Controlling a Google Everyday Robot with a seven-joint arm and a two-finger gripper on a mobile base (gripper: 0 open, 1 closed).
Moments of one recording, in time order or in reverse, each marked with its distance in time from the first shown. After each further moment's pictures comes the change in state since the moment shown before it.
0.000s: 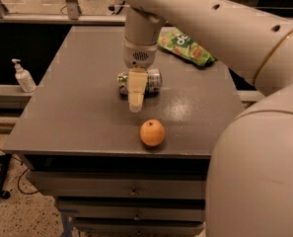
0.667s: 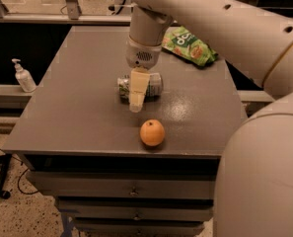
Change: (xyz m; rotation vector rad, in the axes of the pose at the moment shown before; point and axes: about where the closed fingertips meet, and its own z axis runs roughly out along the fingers) arm 0.001 0.004 -0.003 -0.007 -0.059 0.025
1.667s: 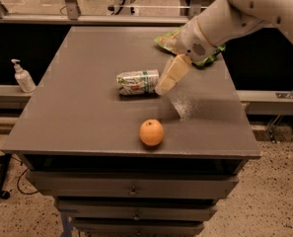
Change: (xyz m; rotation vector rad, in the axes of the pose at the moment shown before) arm 0.055 -0.013 -0.072 0.227 -0.478 0.142
